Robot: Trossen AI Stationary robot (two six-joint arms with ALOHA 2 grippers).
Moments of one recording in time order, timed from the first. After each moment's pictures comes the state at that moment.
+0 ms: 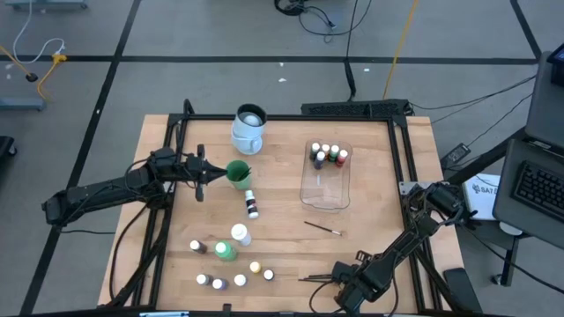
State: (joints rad) left arm 0.44 0.40 0.10 0.15 0.37 0.11; right arm 0.80 1.97 1.26 -0.78 0.00 1.24
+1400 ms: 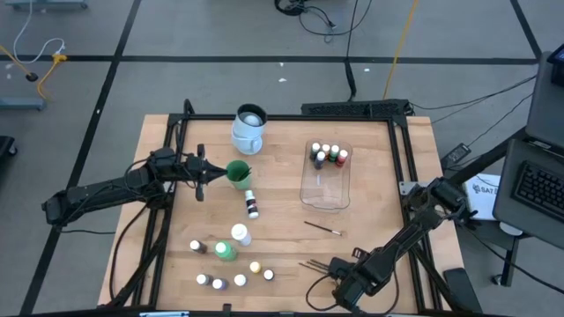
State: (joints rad) left arm 0.44 0.40 0.10 0.16 0.37 0.11; right arm 0.79 1.89 1.26 -0.75 -0.04 1.26
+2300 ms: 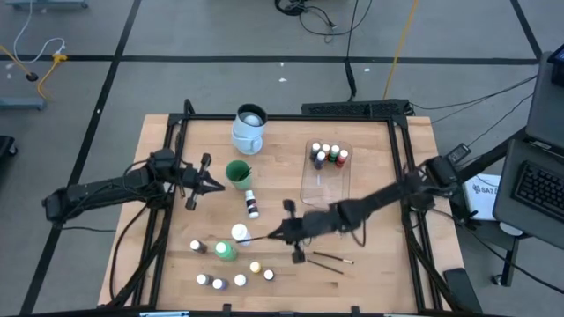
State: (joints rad) left arm 0.40 0.40 0.10 0.18 0.65 0.22; right arm 0.33 1.79 1.12 0.31 0.14 0.02
